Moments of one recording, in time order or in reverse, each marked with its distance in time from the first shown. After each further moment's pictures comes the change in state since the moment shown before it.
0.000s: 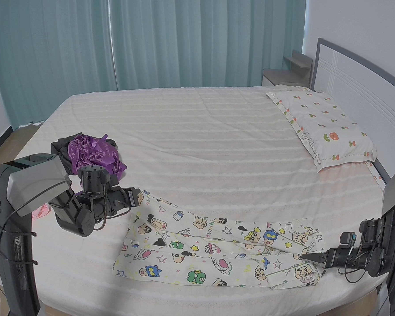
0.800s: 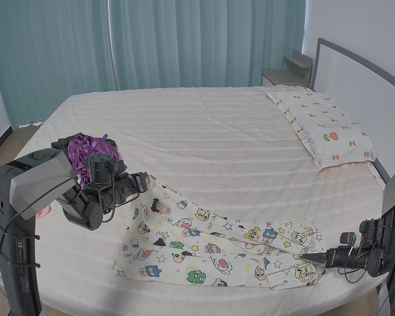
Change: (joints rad) left arm -0.047 0.001 -0.085 -0.034 0.051 -0.034; right arm 0.000 0.001 0.000 0.000 -0.001 -0.001
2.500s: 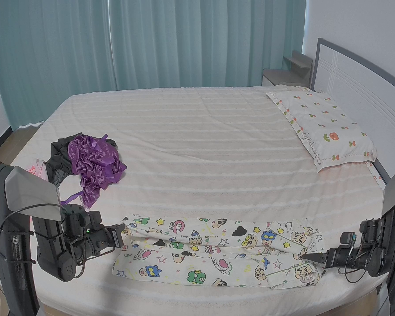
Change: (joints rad) left arm 0.069 -0.011 0.708 -0.493 -0.057 0.131; right arm -0.003 -0.001 0.000 0.000 -0.002 -0.009
